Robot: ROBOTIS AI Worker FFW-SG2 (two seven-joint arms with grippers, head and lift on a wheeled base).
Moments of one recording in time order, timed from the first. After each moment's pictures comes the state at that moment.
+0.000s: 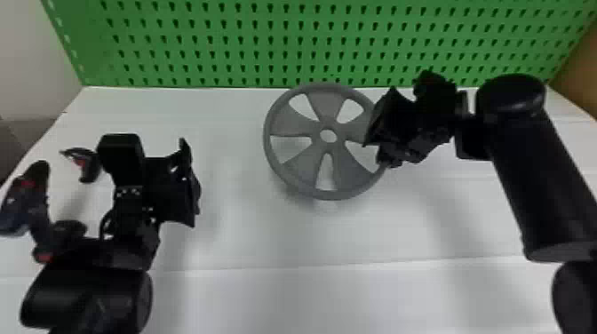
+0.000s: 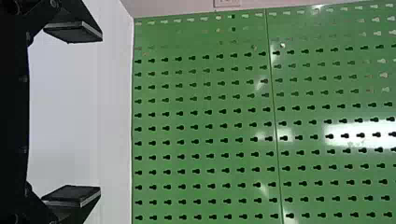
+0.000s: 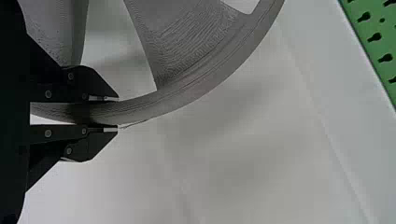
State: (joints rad) left arm -0.02 0.13 -0.09 -1.61 0.07 0.04 0.24; right arm -0.78 -0.17 0.06 -1.04 -1.23 1.18 -0.92
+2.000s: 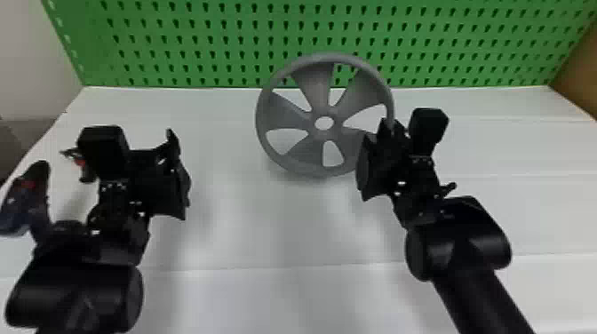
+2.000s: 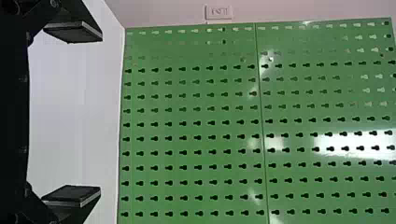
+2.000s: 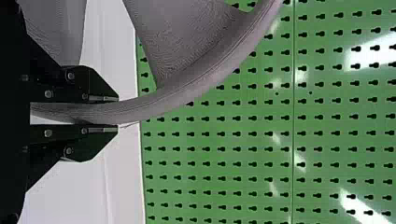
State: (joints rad) left arm -0.02 0.13 -0.05 -1.66 0.08 0.05 0.24; right arm -0.27 -0.10 0.18 -1.37 -0.18 0.07 -0.21
